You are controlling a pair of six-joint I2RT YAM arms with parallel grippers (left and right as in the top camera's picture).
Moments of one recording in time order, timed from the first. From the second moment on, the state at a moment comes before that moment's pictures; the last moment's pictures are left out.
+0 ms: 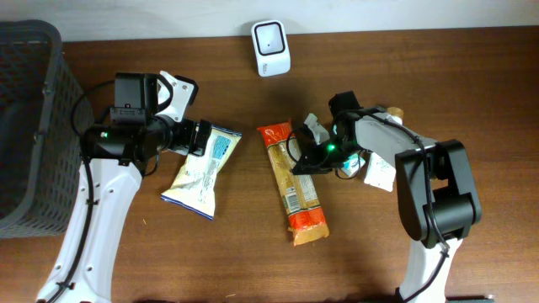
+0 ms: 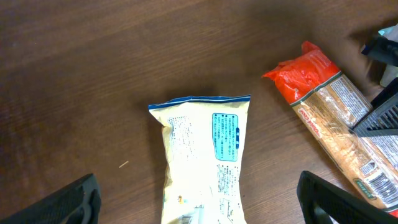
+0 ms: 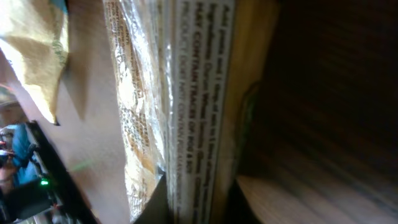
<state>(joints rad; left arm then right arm) -0.09 1.46 1.34 -0.83 0.16 0.23 0.23 2.09 1.31 -0.75 -0.74 -0.06</state>
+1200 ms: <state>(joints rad) -0.09 1.46 1.34 -0.83 0.16 0.23 0.48 2.56 1.92 0.78 0.37 -1.13</state>
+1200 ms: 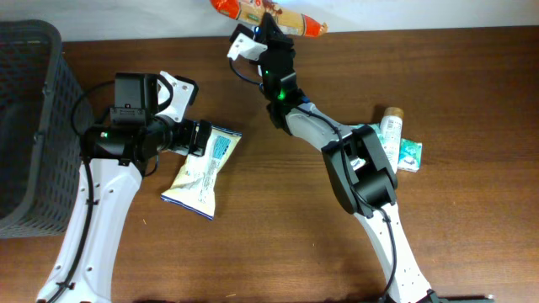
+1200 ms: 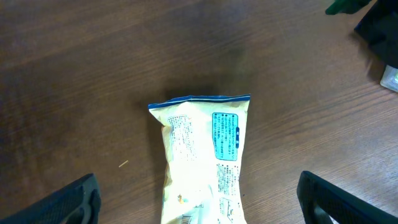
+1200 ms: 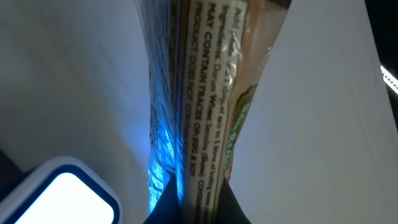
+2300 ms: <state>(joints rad) -0.09 1.46 1.34 -0.83 0.16 0.23 0.28 1.96 1.60 -1.11 -0.23 0.10</state>
